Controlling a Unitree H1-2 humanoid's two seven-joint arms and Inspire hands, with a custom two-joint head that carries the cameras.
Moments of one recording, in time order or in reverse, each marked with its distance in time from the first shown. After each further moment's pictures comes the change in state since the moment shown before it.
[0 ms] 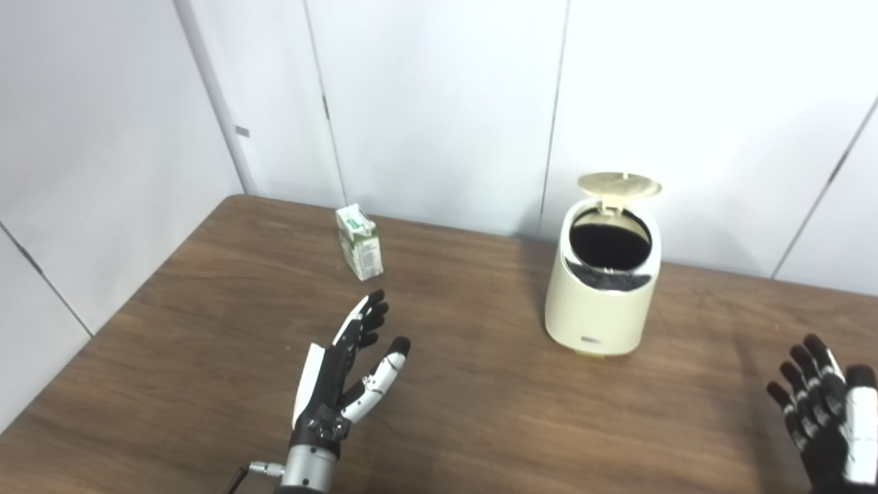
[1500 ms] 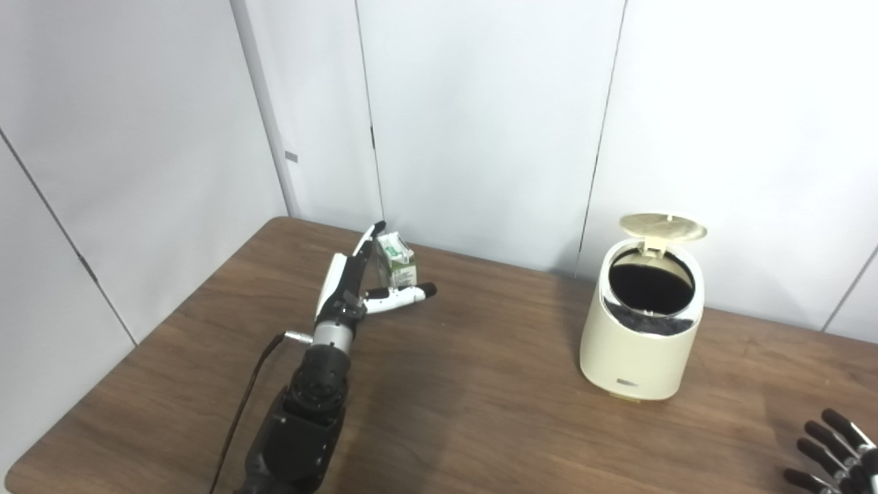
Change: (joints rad) left arm -0.497 0.282 0.042 0.584 -0.056 0.042 0.030; right arm 0.025 -0.027 0.048 0.076 -0.085 -0.091 -0.026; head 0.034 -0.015
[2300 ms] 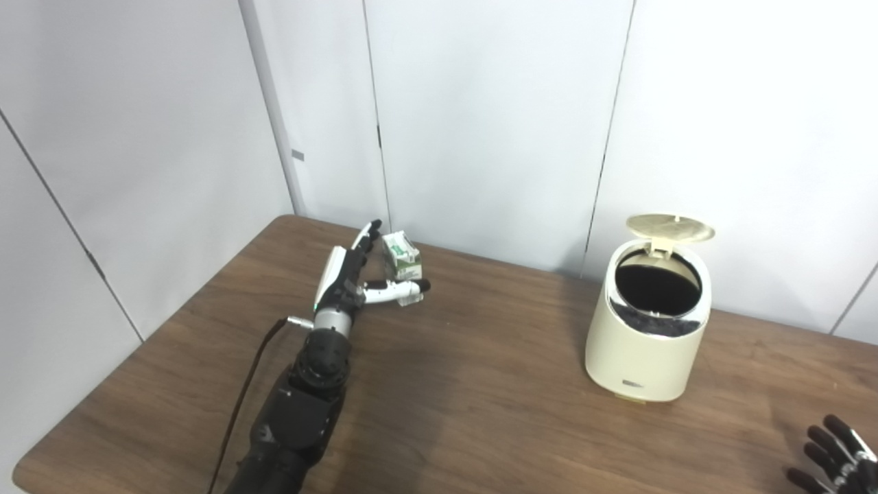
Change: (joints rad) left arm -0.072 0.034 0.007 0.143 -0.009 -0.004 0.041; right arm 0.018 -0.022 0.038 -0.003 0.036 -0.035 0.017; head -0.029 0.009
